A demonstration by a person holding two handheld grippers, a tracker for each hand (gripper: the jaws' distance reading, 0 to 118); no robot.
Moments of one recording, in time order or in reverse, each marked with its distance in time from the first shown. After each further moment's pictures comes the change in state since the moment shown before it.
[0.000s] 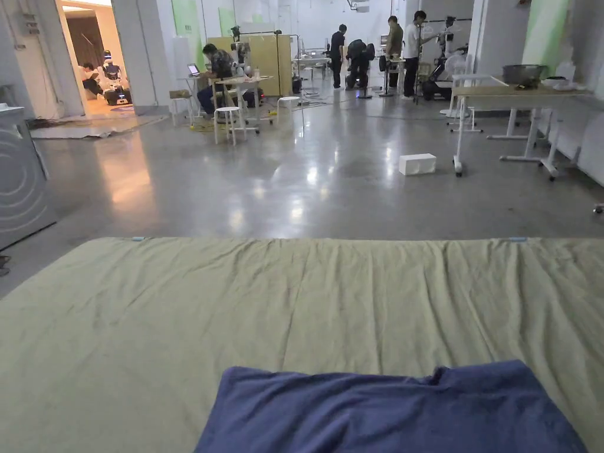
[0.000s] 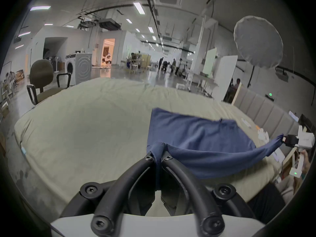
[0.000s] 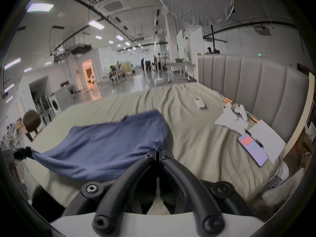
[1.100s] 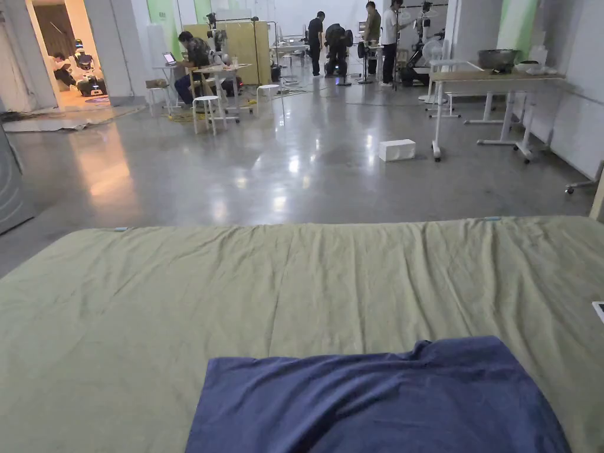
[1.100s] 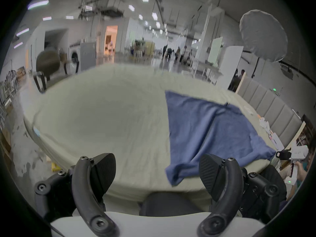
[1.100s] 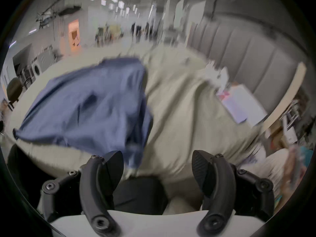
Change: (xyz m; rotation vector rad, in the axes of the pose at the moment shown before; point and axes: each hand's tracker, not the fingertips) left arm -0.055 -0.020 0.063 -0.027 0.032 0.004; right arm 0.009 -0.075 0.043 -0.108 -0.232 0.127
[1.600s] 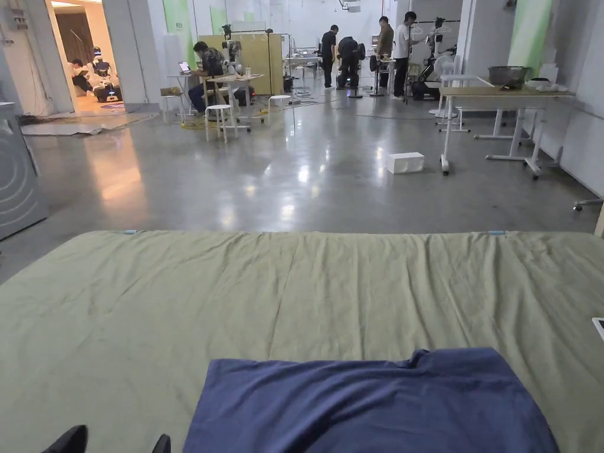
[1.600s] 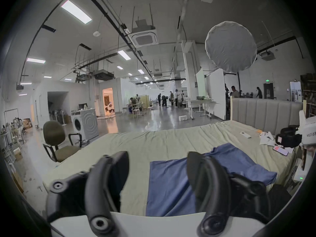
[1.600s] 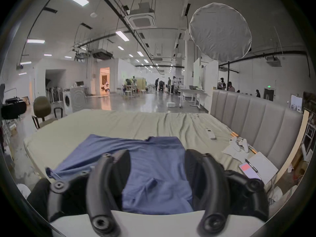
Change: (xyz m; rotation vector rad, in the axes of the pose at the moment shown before) left arm 0.174 0.079 0.077 0.441 0.064 -0.250; right arm -0.077 0.109 0.077 0.410 0.292 -0.009
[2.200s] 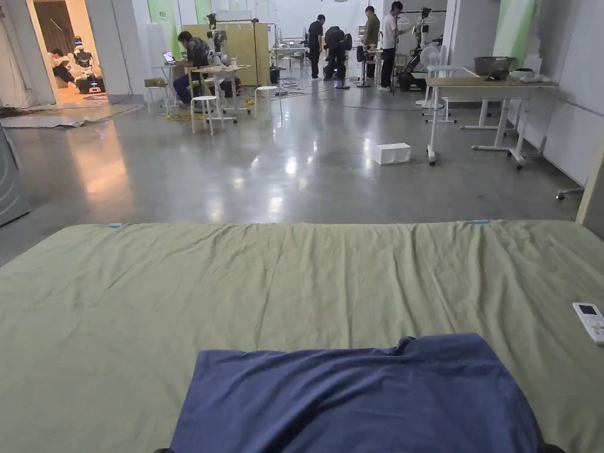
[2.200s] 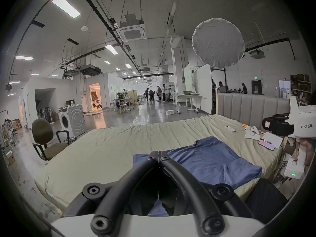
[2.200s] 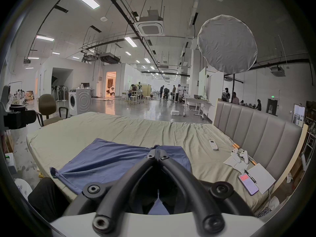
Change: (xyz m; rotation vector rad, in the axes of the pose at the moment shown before) left arm 0.021 -0.008 0.010 -0.059 -0.124 -0.019; right arm -0.024 0.012 0.021 0.089 0.016 0.100
